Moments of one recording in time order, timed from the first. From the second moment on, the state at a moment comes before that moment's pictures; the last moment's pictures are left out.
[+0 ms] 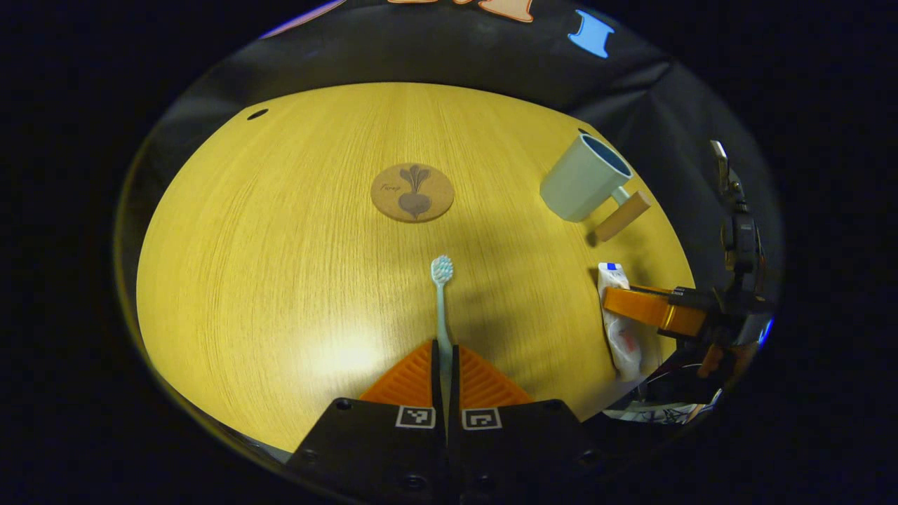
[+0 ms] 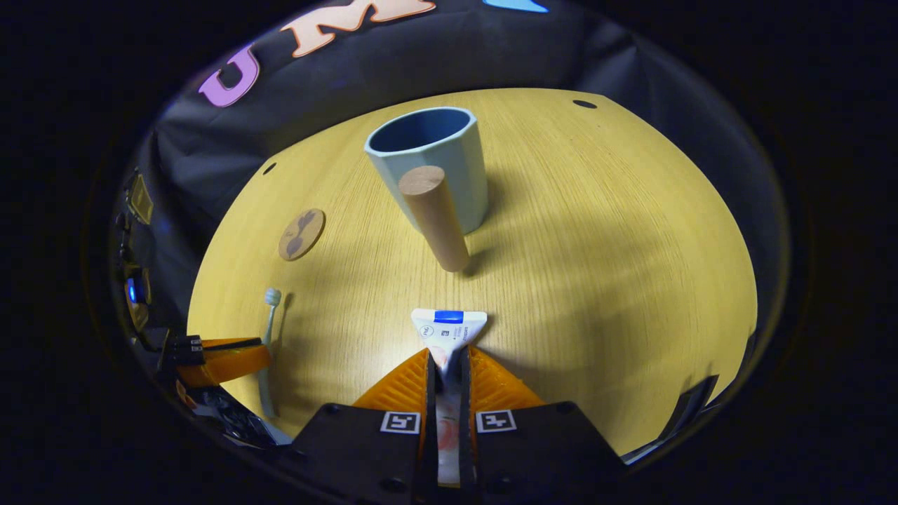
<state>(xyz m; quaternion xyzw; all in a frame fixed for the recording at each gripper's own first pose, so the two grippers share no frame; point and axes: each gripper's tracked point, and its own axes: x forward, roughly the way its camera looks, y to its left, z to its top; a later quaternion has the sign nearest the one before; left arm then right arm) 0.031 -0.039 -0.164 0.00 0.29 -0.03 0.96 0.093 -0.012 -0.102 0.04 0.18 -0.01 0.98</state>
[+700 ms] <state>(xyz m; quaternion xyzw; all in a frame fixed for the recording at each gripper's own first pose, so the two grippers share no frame) 0.036 -0.040 -0.099 -0.02 0.18 -0.06 0.98 0.014 0.033 0.050 0.06 -0.08 0.11 0.99</state>
